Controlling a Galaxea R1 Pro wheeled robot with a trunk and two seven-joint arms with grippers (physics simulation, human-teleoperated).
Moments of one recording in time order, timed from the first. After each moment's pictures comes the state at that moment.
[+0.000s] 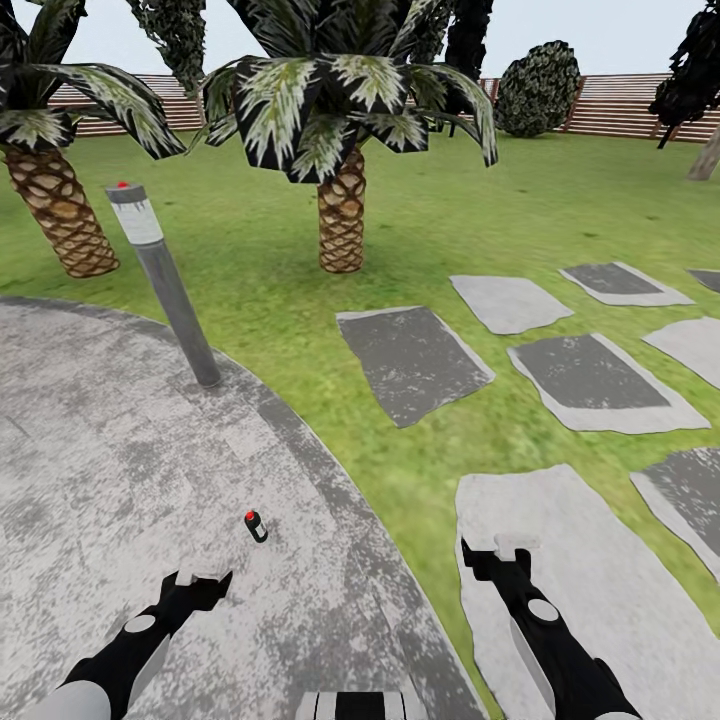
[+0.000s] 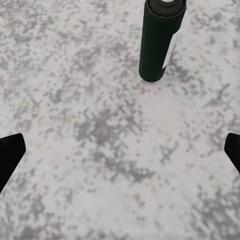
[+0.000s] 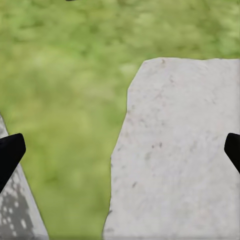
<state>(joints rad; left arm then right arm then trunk) -0.57 0.16 0.06 -0.32 -0.06 -0.18 -0.16 -0.43 -0.05 -0.01 -0.74 0.01 -0.07 0.00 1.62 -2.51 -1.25</state>
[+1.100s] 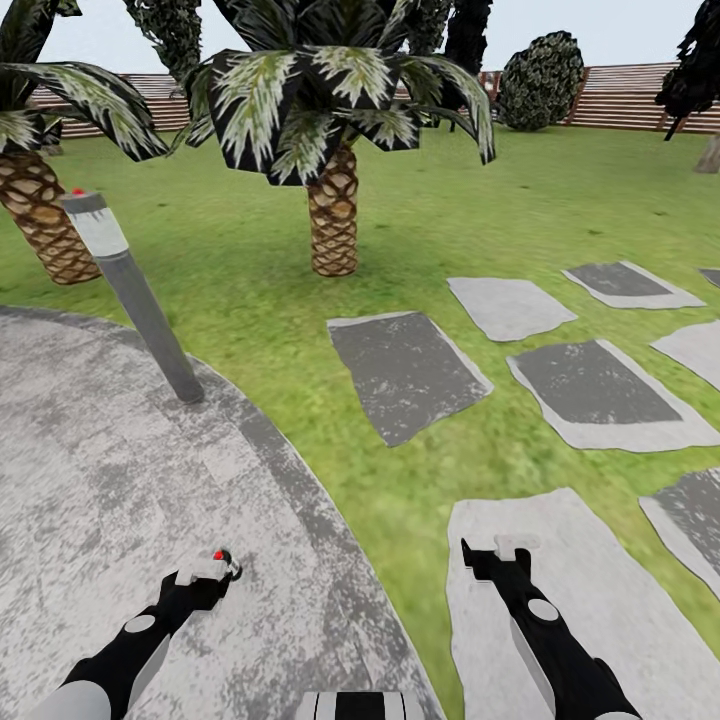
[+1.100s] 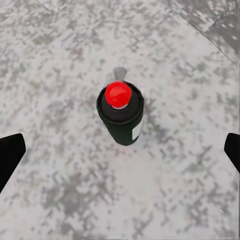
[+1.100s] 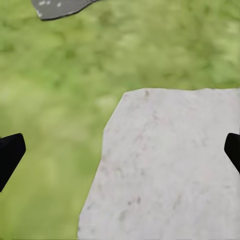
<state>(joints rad) -0.57 0.16 0.07 -0.32 -0.06 -0.18 -0.15 -0.43 -0.05 -0.01 -0.75 0.01 -0.07 0.00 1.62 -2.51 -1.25</state>
